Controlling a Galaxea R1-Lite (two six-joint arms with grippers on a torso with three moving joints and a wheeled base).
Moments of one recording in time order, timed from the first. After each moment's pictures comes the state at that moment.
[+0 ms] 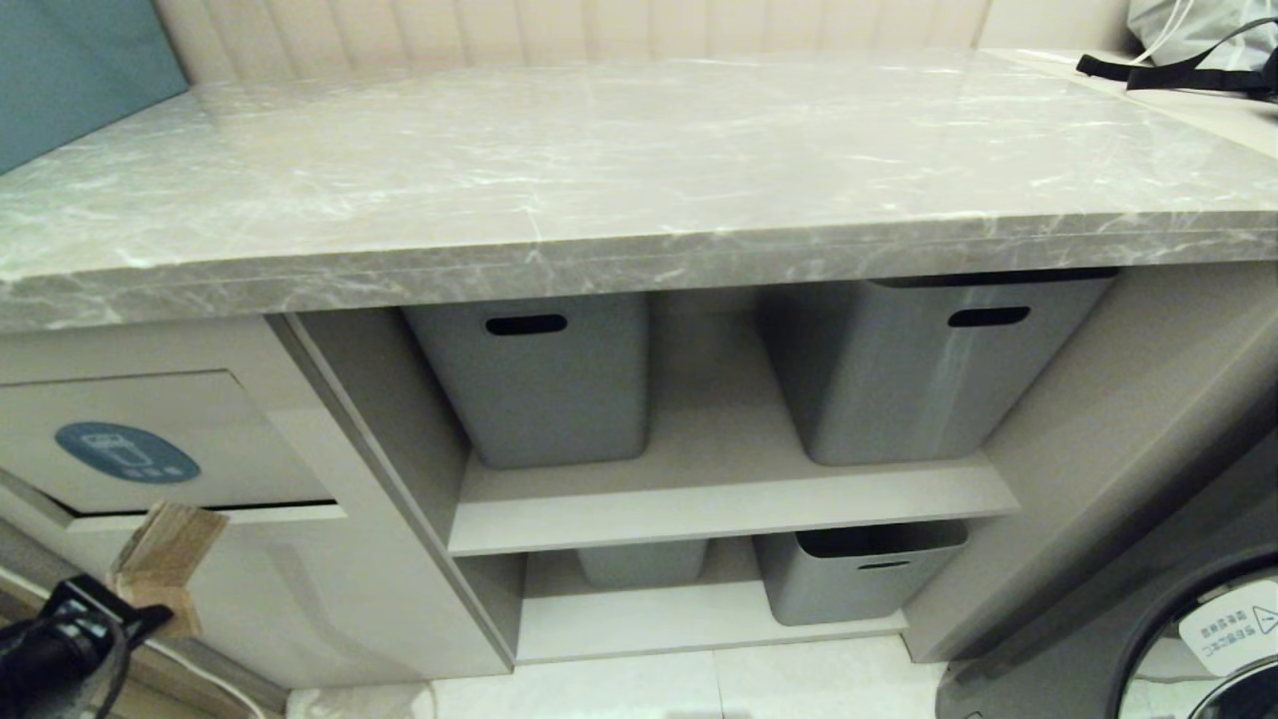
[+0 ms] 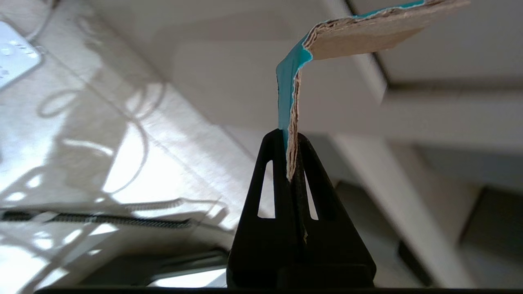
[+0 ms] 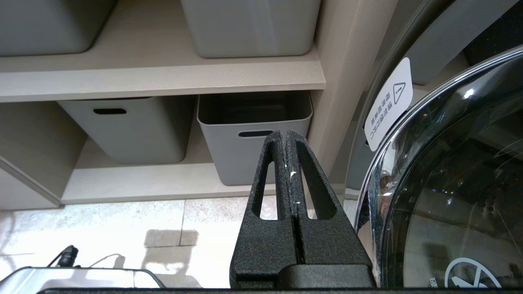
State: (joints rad) left arm 0.46 1.35 -0.26 -0.51 -0.25 -0.68; right arm -0.01 0.00 0.00 0.00 0.00 0.00
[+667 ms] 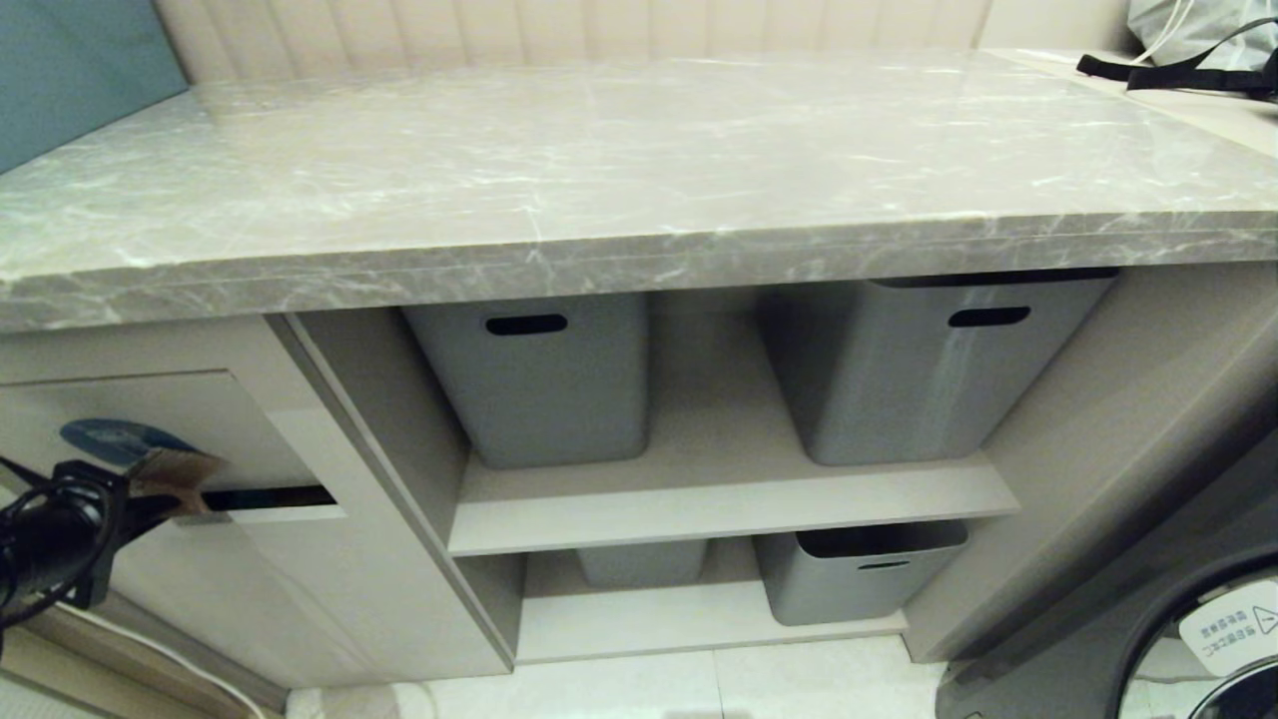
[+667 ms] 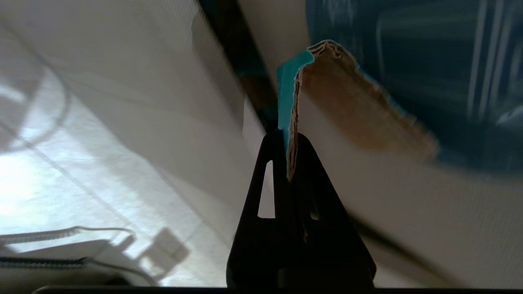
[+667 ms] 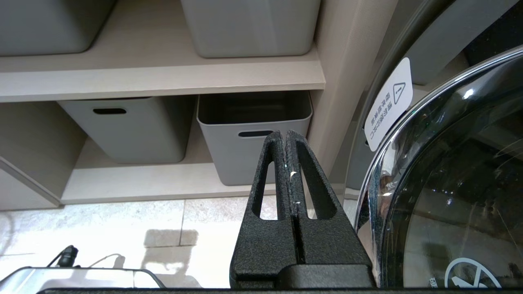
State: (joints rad) left arm 0.54 1.69 -0.61 -0.56 -0.44 -0.93; right arm -0.01 0.00 0.00 0.00 0.00 0.00
